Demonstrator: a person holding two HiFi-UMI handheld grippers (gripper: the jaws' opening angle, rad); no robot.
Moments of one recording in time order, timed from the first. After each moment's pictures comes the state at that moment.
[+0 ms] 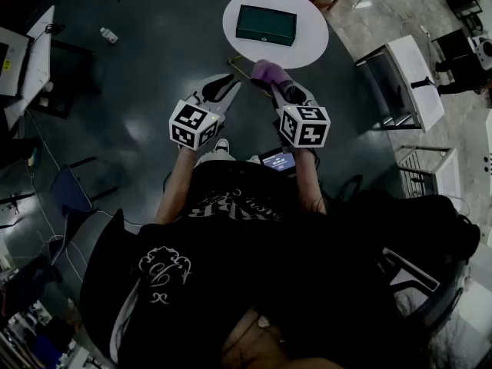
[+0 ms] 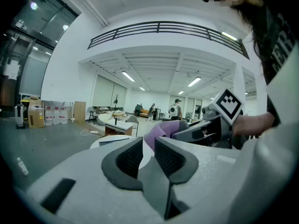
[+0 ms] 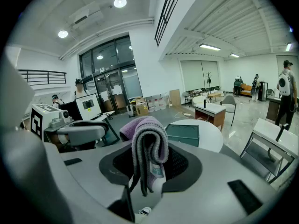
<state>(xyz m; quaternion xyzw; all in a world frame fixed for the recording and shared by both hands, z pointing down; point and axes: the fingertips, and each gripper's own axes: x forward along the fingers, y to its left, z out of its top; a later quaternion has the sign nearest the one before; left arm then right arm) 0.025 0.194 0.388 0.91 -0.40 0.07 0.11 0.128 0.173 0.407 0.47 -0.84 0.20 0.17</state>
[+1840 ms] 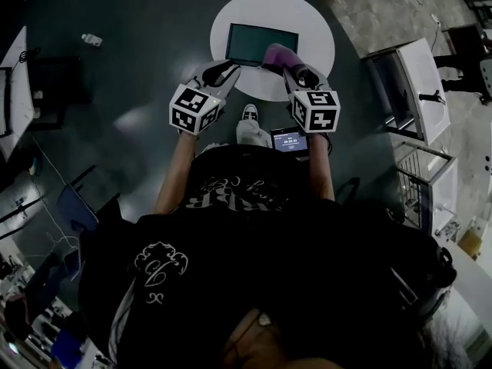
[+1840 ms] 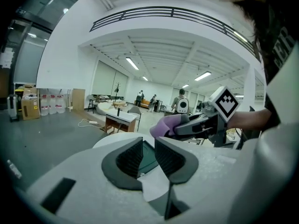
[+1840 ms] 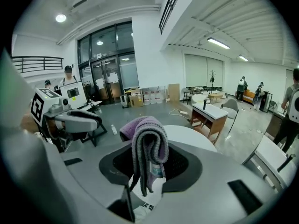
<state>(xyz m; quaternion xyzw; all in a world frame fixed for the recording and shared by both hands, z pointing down) 0.030 -0.060 0.443 0.90 -0.39 0.11 0.16 0.161 -0.086 0.455 0.46 -0.83 0.18 0.24</state>
